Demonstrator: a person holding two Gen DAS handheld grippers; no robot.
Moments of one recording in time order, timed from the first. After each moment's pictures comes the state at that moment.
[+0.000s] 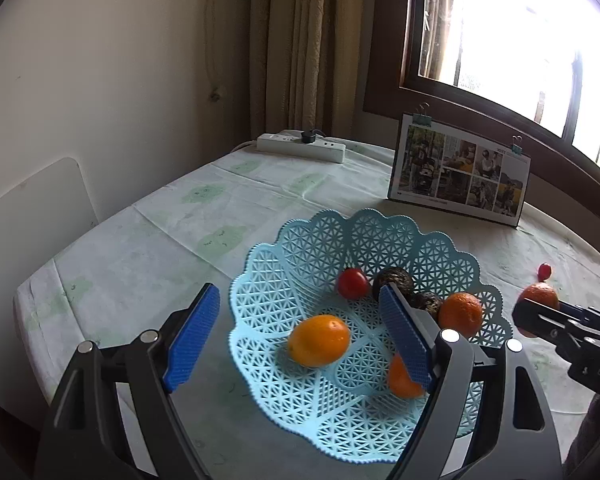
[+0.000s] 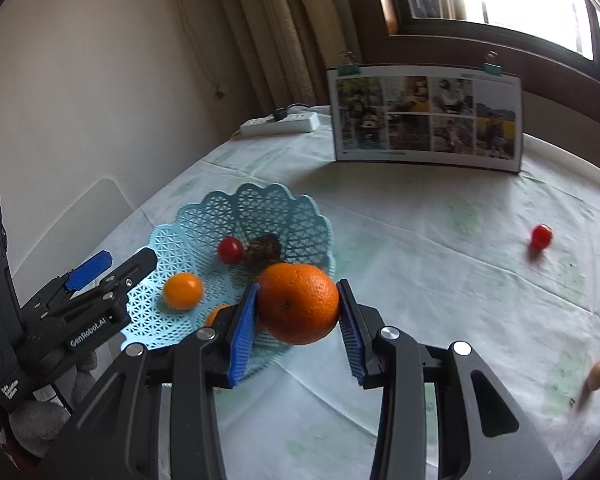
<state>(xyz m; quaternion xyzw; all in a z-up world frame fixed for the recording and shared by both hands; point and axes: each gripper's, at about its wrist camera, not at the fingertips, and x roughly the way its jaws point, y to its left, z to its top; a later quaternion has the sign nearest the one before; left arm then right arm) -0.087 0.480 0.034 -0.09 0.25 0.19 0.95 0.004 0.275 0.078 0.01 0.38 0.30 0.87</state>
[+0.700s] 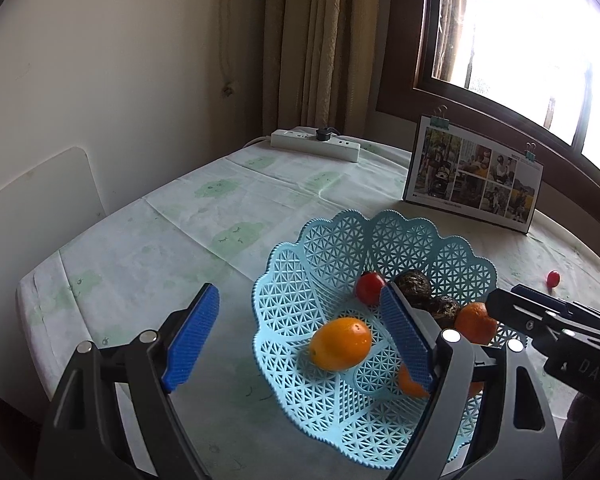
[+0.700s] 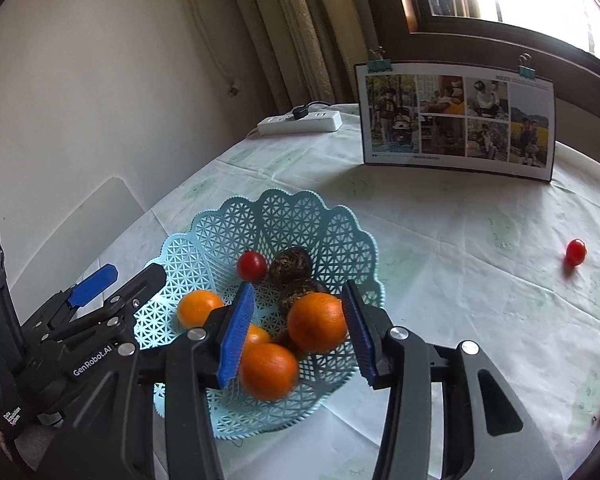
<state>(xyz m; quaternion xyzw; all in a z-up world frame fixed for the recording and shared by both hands) -0.085 0.494 0.031 -0.10 0.25 0.20 0.94 0.017 0.302 0.073 0.02 0.38 0.32 0.87</state>
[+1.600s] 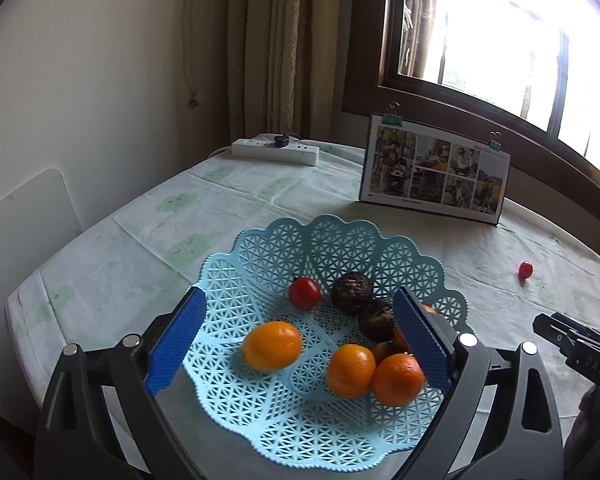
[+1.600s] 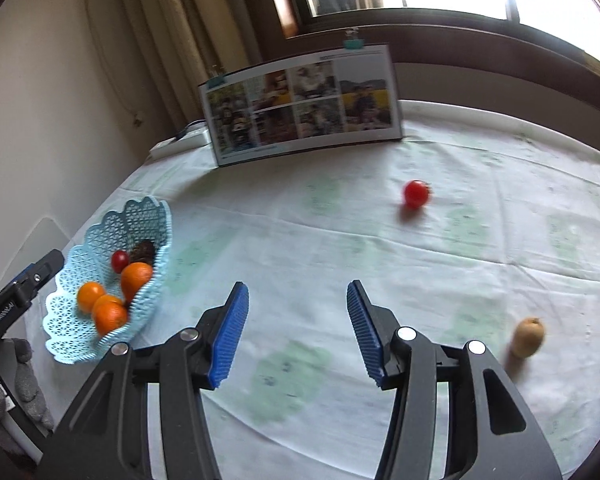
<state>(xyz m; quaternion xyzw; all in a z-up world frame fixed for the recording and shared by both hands) -0.073 0.446 0.043 -0.07 0.25 0.16 0.95 0.023 0.161 0.049 0.06 0.38 0.17 0.91</state>
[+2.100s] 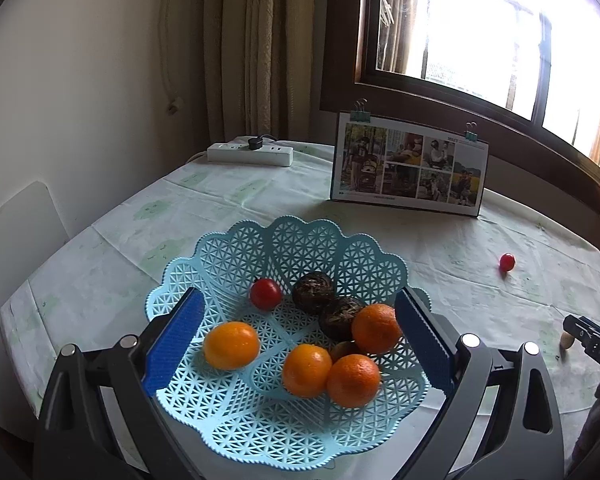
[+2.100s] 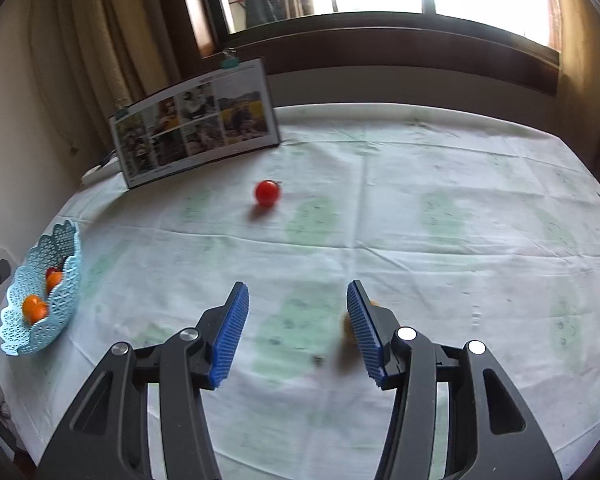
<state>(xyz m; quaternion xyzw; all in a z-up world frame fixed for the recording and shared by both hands) -0.065 0.417 0.048 -0.06 0.25 0.14 0.96 0.015 0.060 0.040 0.07 0.38 0.06 0.92</state>
